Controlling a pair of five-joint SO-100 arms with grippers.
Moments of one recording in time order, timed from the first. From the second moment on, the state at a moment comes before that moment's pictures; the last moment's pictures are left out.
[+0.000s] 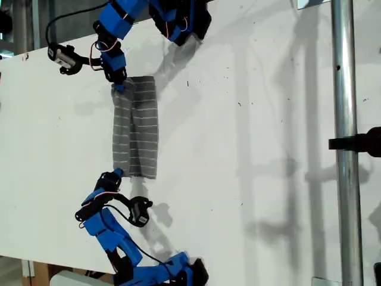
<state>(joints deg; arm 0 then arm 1) -39.5 64.4 51.4 72.9 -26.9 49.7 128.1 130.4 49.4 24.3</state>
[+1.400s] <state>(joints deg) -29.1 97.7 86.0 78.3 -47.9 57.4 150.1 148.0 67.5 44.0</state>
